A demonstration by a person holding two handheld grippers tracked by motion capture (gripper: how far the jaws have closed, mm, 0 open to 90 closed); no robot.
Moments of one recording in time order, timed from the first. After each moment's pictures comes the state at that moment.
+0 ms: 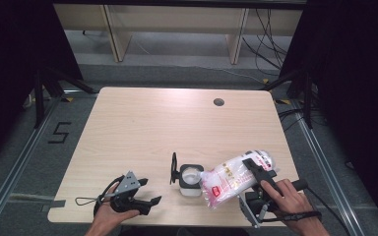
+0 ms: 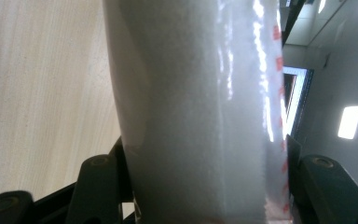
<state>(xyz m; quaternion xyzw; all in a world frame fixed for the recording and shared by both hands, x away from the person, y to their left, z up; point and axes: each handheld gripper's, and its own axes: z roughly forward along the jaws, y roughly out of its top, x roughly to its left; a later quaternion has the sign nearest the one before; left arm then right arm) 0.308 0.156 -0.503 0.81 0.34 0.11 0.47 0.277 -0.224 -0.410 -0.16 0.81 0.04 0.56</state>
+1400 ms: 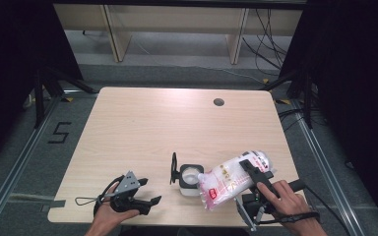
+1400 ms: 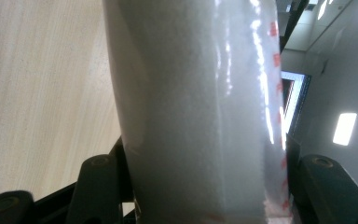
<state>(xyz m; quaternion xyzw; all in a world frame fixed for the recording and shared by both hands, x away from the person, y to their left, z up) 0.309 0.158 -0.502 0.81 0.33 0.11 0.47 0.273 -0.216 -0.408 -0.18 0.81 0.02 0.56</state>
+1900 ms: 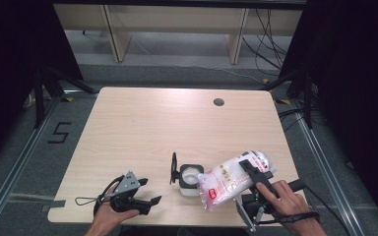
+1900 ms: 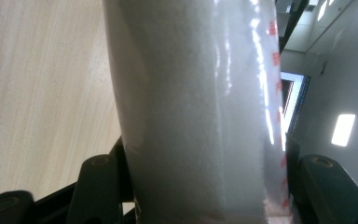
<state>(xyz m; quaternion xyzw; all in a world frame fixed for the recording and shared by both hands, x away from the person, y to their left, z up) 0.309 0.158 -0.502 0.81 0.33 0.11 0.46 0.272 -0.216 -0.411 -0.17 0.81 0.02 0.56</state>
